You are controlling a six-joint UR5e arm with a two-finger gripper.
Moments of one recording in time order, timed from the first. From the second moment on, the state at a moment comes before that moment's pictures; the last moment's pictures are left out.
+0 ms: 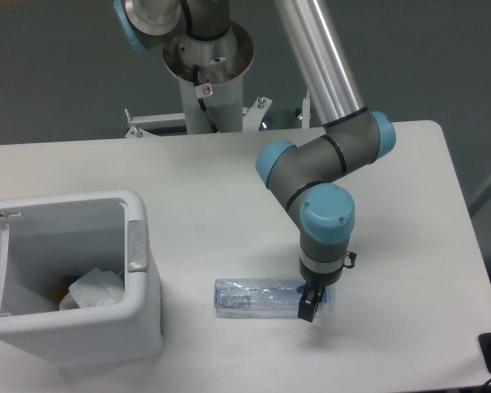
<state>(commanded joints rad) 2.47 -2.18 -1.56 -0.86 1.59 -0.67</state>
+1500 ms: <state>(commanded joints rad) 2.46 -2.20 -1.54 -0.86 1.59 -0.66</state>
